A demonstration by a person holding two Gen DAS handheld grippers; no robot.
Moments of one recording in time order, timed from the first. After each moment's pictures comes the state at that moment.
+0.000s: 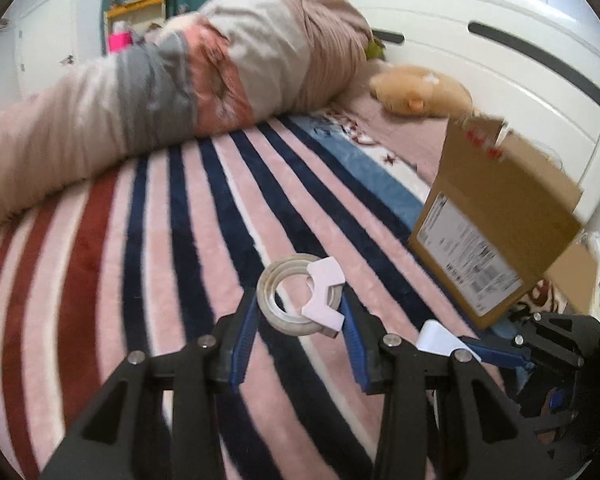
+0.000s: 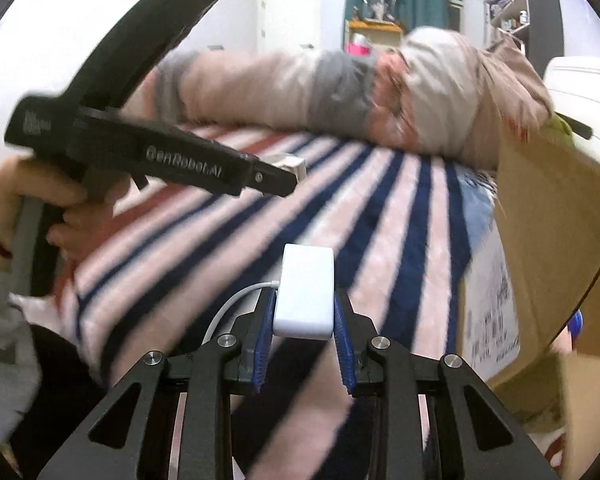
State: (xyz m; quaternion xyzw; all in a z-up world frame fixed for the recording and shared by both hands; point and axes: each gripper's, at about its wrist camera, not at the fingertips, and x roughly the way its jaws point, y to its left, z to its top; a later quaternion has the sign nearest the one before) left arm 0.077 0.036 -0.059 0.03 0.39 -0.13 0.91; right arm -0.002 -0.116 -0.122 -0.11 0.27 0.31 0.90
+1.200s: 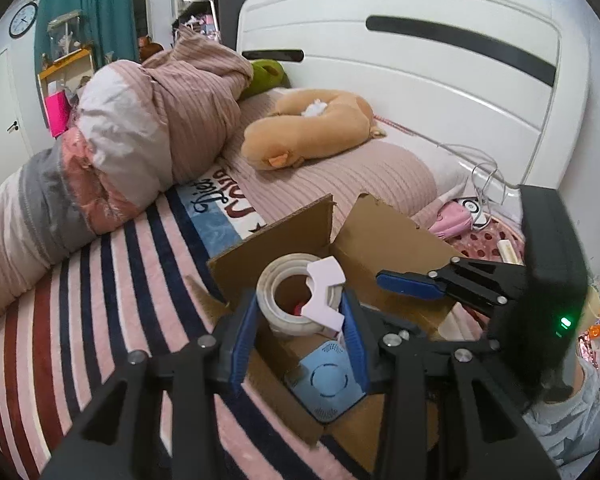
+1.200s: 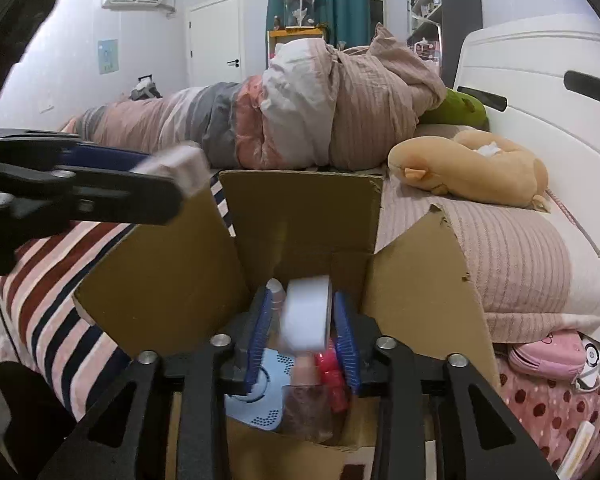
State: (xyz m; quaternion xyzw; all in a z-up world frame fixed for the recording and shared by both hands) left arm 0.105 -0.188 0.029 0.10 0.37 -0.22 0.90; right arm 0.068 -0.304 -0.056 -0.07 0.28 0.21 0.93
